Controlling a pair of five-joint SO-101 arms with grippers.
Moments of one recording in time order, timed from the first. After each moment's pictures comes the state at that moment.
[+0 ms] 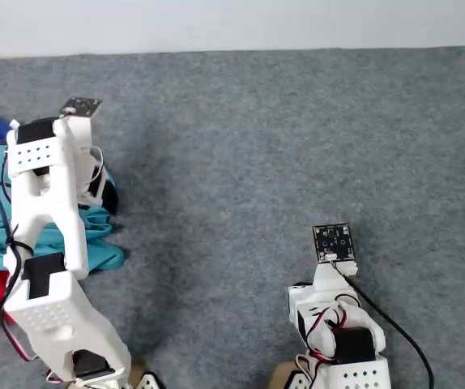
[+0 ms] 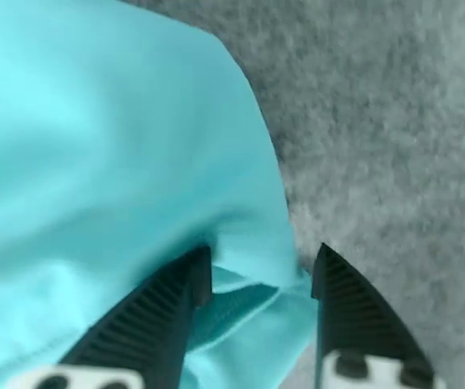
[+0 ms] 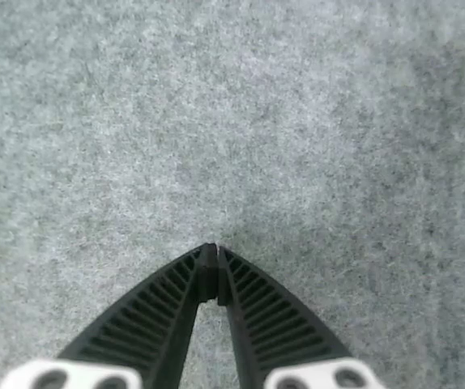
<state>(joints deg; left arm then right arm) -17.9 19.8 -7.3 90.2 -12.9 -9.7 -102.8 95.8 74.6 -2.6</state>
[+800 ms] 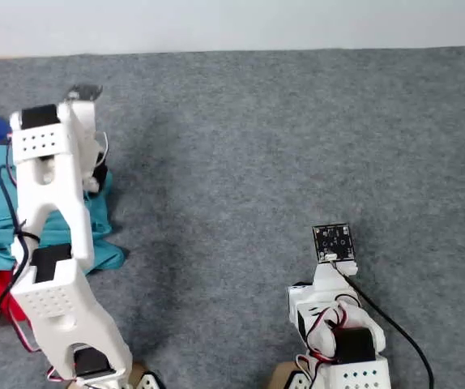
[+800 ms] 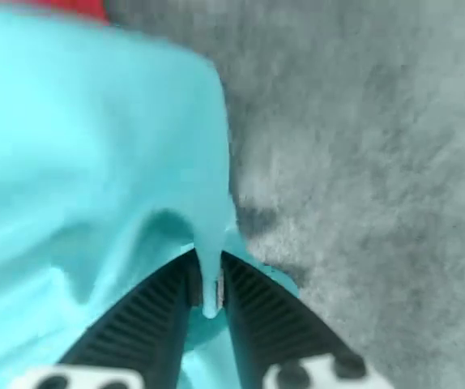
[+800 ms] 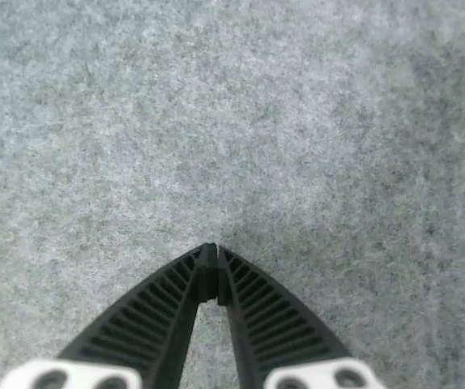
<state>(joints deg) -15.6 25.5 -23.4 98.4 -10.5 -9.7 -102.9 95.8 74.6 -2.6</state>
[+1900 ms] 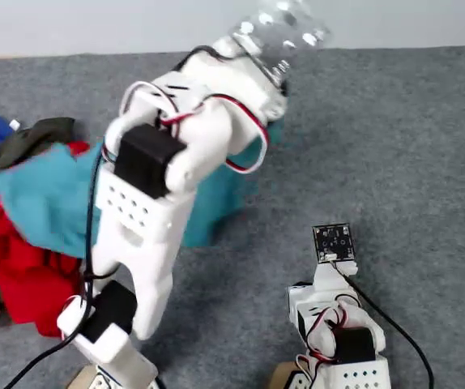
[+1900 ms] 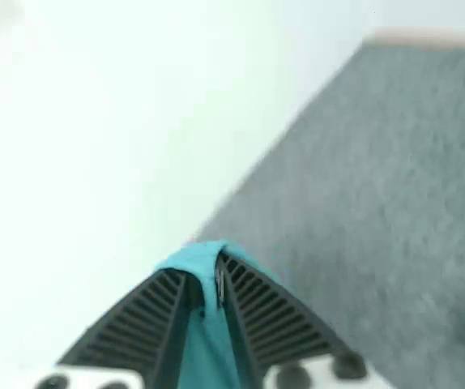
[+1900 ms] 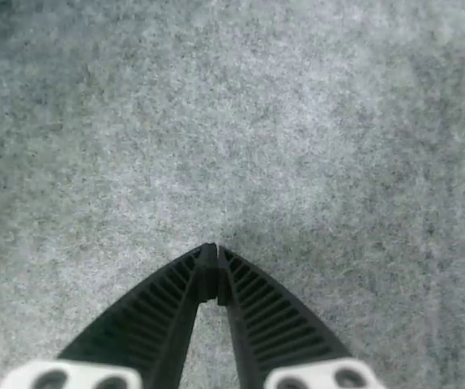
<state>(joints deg) 31.8 9.6 -57.9 82.6 -17.8 -9.7 -102.9 95.8 74.6 -2.6</state>
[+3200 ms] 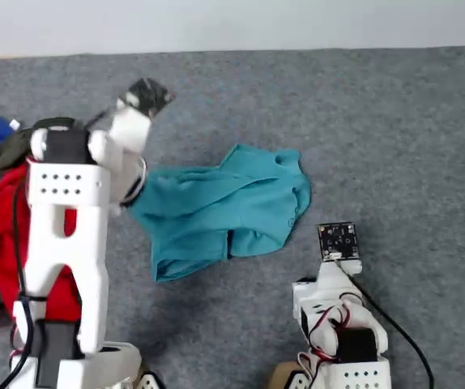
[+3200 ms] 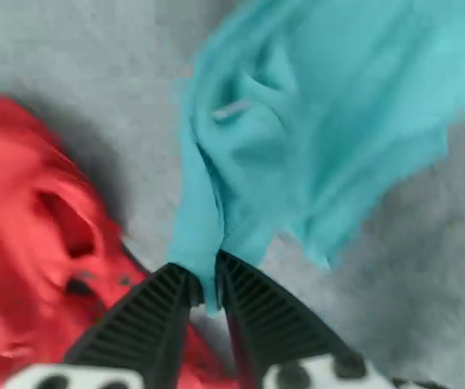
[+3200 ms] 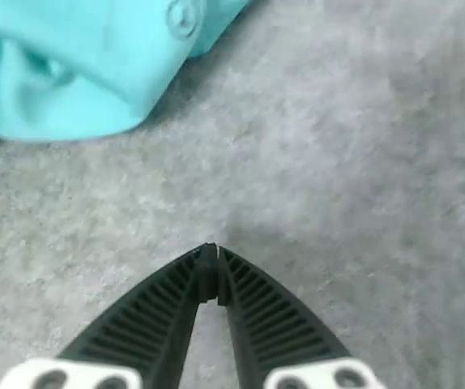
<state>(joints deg) -1.4 -8.9 3.2 99.1 -23.4 -4.8 -102.9 95.8 71.2 -0.5</state>
